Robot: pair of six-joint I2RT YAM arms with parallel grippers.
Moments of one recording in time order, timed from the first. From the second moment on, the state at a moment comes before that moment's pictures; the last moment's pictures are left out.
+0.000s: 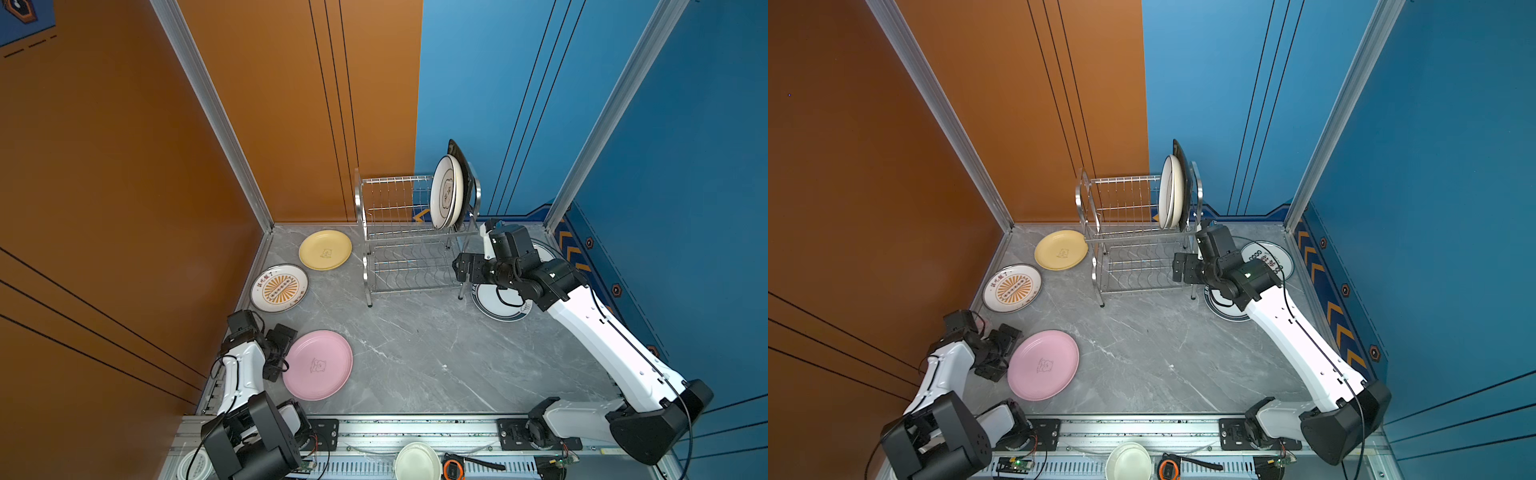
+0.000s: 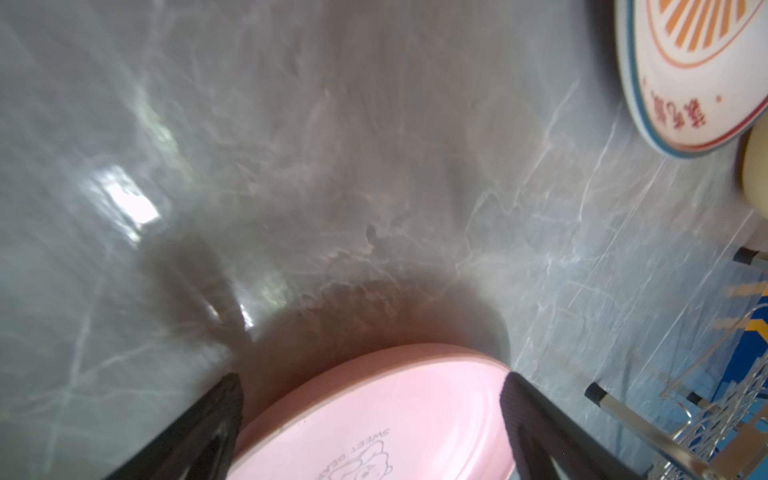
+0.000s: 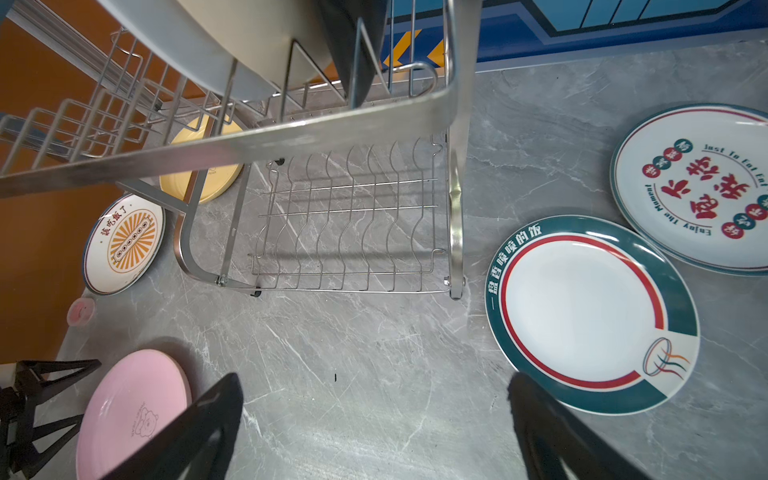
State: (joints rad) left arm 0.49 1.08 0.55 -0.74 0.27 -0.74; right arm 0.52 1.30 1.43 -0.86 0.10 0.45
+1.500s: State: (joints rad) left arm -0.43 1.32 0.75 -0.80 0.11 -0.69; right arm 0.50 1.24 1.30 -0.82 0.02 0.48
